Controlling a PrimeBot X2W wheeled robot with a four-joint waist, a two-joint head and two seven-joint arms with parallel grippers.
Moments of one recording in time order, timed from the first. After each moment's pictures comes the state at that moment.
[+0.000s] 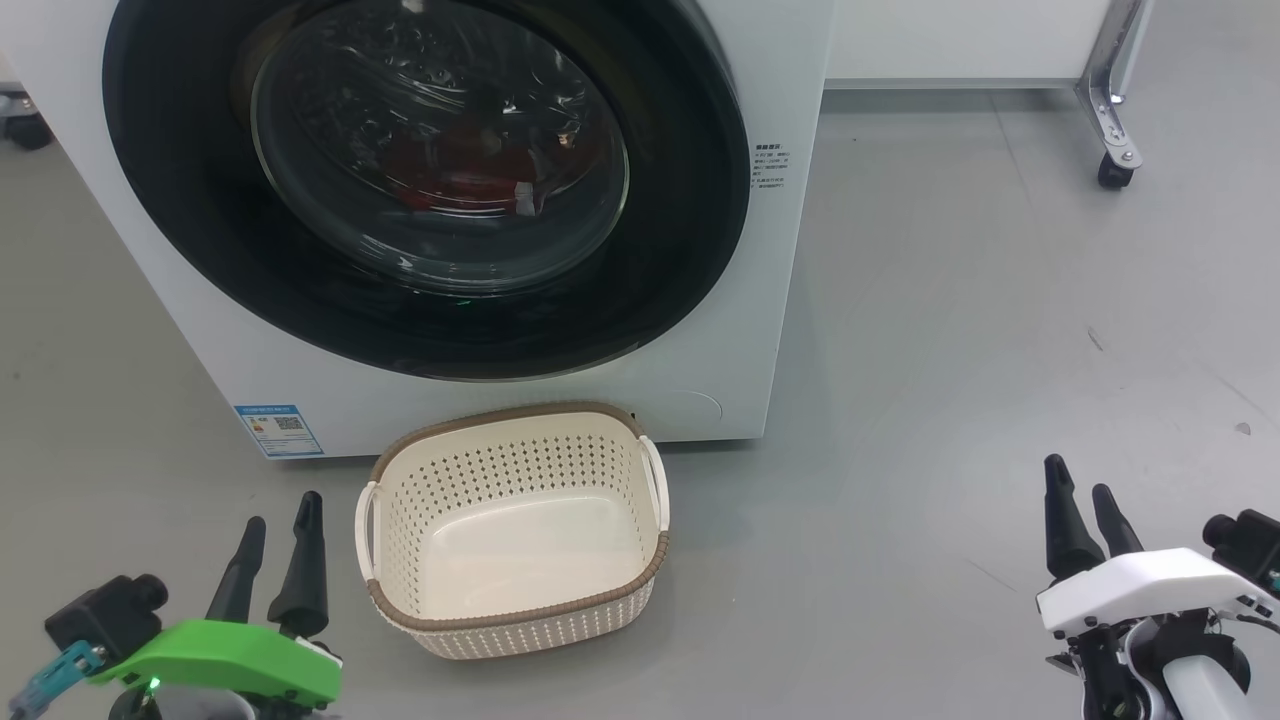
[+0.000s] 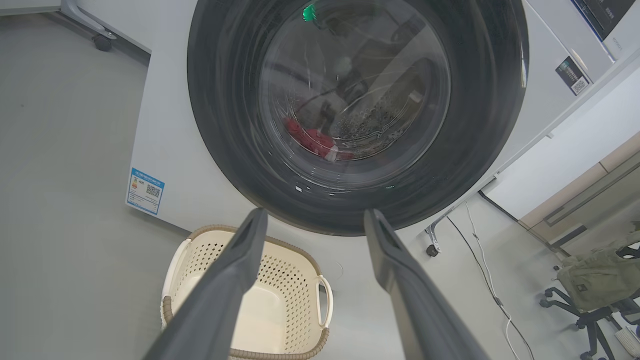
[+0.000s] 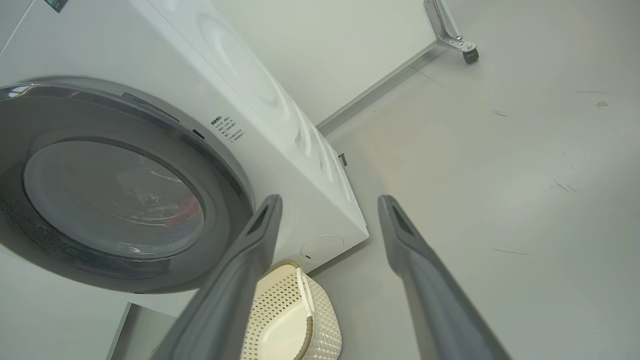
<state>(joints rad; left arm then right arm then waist) -0.02 0.15 -0.16 0.18 -0.96 -0.06 -0.10 -0.03 -0.16 0.12 0.26 0.96 0.07 -0.10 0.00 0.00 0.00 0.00</state>
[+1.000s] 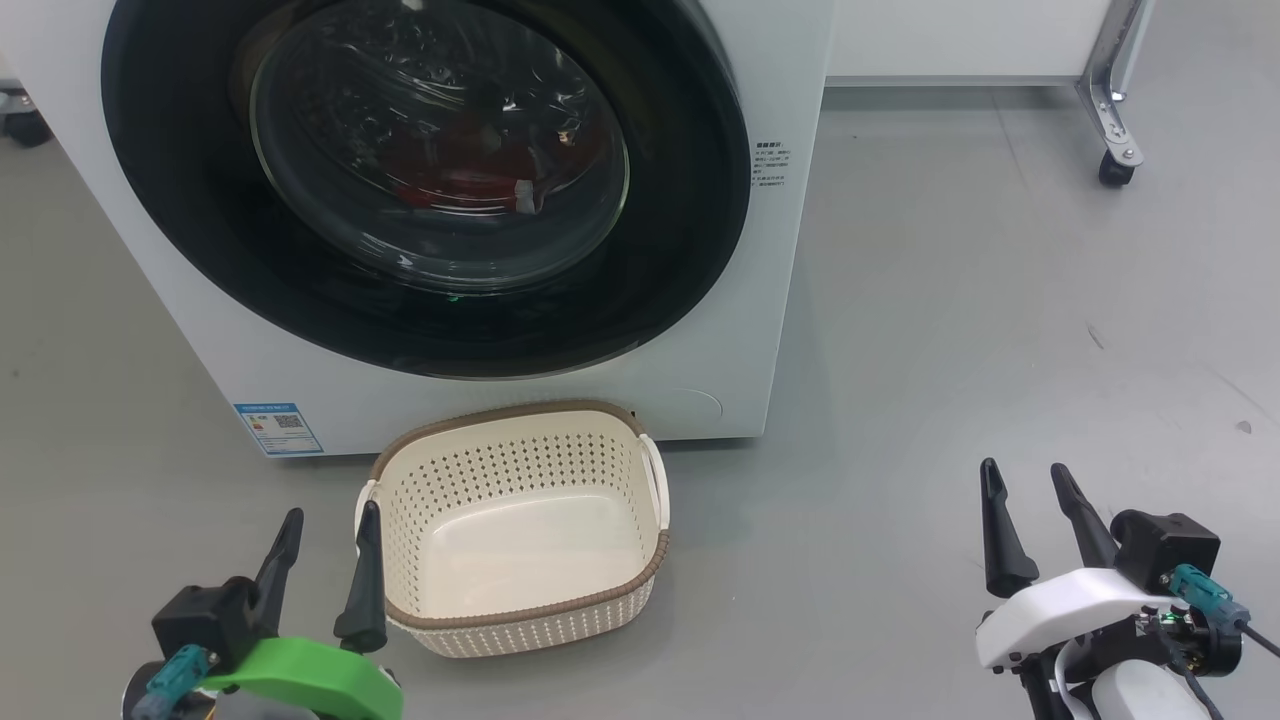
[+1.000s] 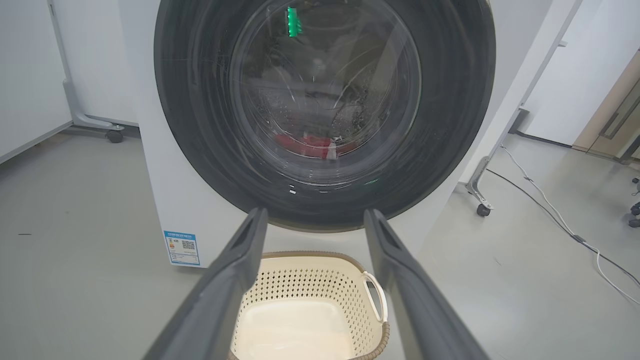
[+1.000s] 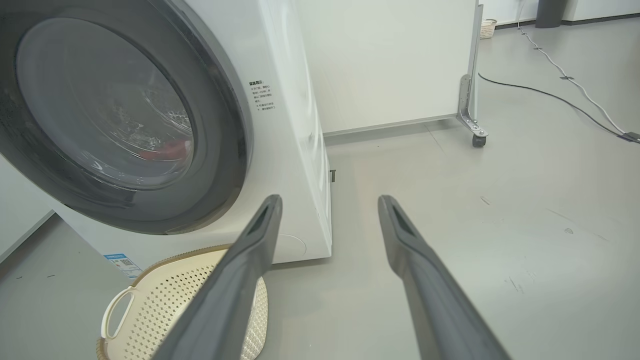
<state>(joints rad) -0.02 0.15 -0.27 0.19 -0.58 0.03 -0.20 -0.03 -0.17 0.25 0.26 0.54 0.00 -0.20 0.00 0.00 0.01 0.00</state>
